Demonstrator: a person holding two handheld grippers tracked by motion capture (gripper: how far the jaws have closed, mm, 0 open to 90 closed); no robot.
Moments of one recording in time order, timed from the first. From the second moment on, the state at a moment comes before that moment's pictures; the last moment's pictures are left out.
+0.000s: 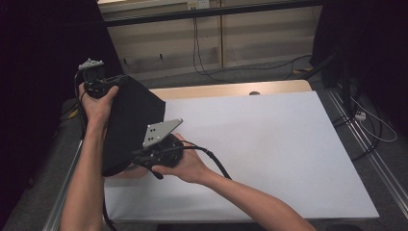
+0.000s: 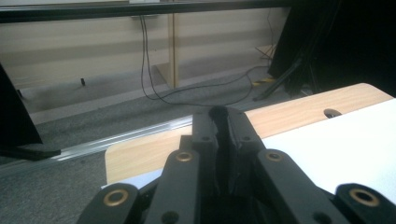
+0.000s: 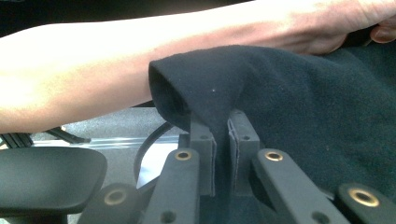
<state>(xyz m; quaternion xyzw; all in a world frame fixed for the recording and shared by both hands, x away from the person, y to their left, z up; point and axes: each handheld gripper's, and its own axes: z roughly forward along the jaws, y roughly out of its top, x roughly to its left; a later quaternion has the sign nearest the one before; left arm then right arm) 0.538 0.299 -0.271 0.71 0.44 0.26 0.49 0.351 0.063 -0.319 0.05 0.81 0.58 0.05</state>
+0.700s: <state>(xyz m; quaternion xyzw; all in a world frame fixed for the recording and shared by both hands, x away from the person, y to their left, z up) 0.541 0.339 -0.289 0.70 0.46 0.26 0.48 0.359 0.103 -0.326 0.05 0.82 0.57 0.04</state>
